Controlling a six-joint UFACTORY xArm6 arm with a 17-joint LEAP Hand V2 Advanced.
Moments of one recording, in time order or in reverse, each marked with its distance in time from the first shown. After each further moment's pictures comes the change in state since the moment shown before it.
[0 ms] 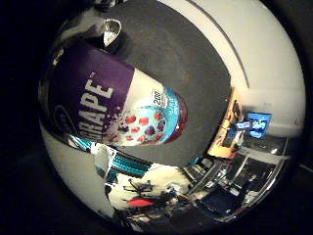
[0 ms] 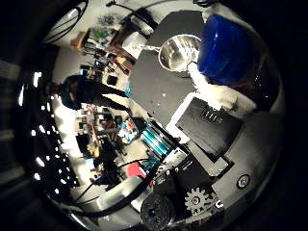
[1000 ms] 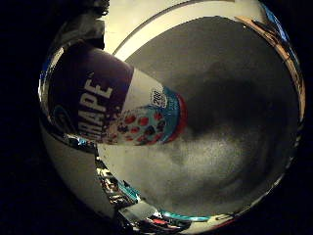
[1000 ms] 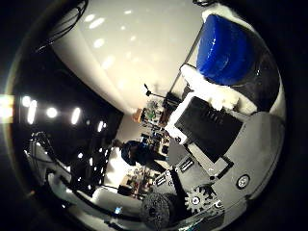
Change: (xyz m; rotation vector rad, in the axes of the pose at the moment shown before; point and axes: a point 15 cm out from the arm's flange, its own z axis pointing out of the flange) arm 0.227 0.106 0.096 0.647 -0.753 0.512
